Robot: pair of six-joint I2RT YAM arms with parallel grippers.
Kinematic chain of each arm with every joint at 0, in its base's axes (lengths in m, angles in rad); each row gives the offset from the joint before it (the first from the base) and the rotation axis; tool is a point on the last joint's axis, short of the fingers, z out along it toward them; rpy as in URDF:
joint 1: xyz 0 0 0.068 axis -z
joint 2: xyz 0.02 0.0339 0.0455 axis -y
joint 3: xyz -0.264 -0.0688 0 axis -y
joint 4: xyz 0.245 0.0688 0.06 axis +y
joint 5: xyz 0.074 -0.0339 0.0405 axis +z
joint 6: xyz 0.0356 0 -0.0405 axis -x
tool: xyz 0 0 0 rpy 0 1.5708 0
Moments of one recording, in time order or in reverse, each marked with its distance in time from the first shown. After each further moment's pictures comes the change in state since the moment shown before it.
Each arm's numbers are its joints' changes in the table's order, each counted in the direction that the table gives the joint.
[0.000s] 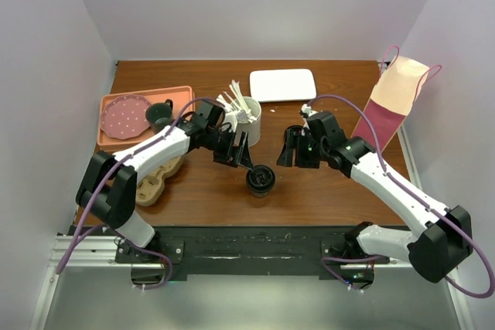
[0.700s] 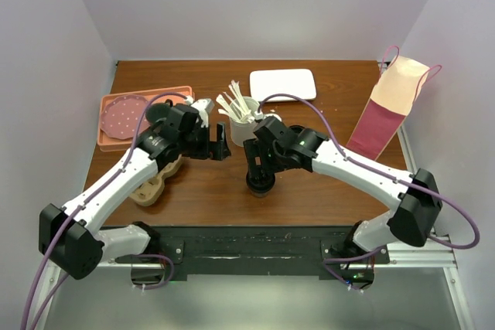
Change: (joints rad) left arm -0.008 0.387 -0.064 0.103 0.479 0.070; right arm -0.344 -0.265 0.289 0.165 -0.271 -0.031
